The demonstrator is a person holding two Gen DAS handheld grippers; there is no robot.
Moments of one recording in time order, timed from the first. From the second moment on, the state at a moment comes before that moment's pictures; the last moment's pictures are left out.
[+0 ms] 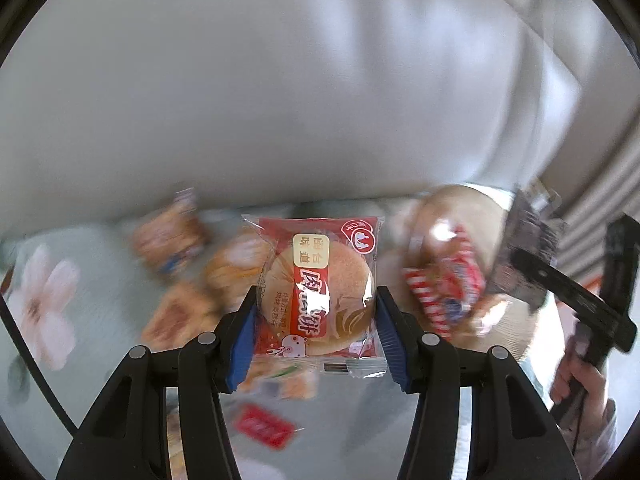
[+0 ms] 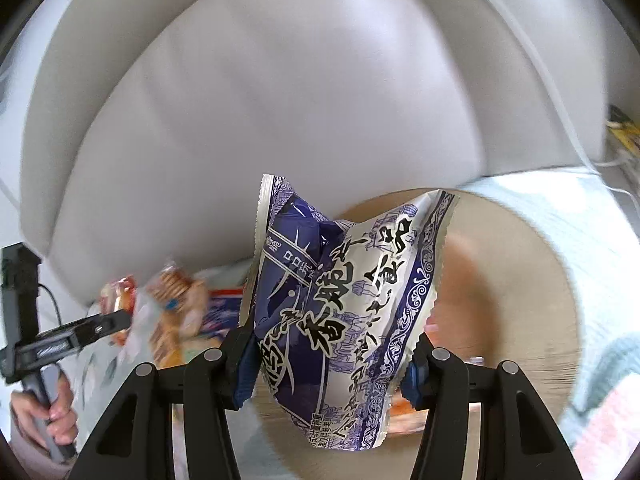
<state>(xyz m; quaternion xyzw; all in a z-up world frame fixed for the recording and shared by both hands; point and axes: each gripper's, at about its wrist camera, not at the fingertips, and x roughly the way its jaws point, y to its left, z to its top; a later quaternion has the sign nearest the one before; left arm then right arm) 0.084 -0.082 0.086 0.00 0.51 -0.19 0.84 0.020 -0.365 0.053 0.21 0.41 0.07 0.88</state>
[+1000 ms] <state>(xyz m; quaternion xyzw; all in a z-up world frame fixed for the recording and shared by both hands) 0.054 -0.219 0.062 0.09 0.50 -0.31 0.80 0.001 -0.438 0.039 0.26 0.42 -0.01 0.87</state>
